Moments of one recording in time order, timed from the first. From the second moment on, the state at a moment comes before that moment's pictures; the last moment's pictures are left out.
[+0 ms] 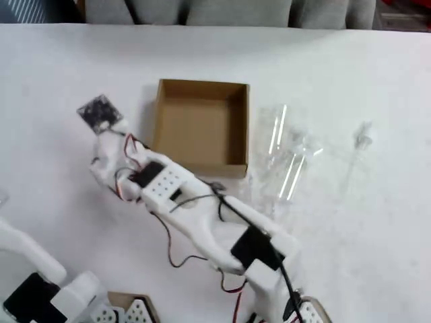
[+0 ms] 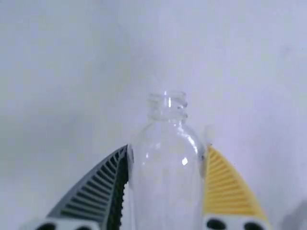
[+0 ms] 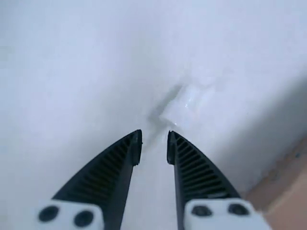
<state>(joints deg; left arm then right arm) -57.3 -14.8 16.4 59.4 3.8 -54.3 18.8 6.0 24.7 -7.9</state>
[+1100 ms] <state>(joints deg) -56.7 -14.8 16.4 61.1 3.8 -53.9 54.2 -32.7 31.5 -14.1</state>
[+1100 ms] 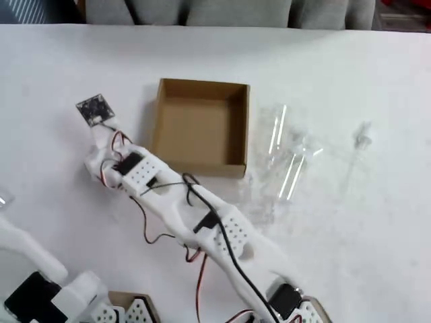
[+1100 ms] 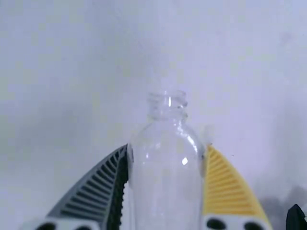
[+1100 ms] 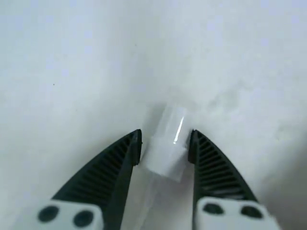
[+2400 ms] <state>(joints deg) -7.3 -68.3 66.1 38.6 3.8 -29.6 23.2 -37.4 97.4 -7.7</state>
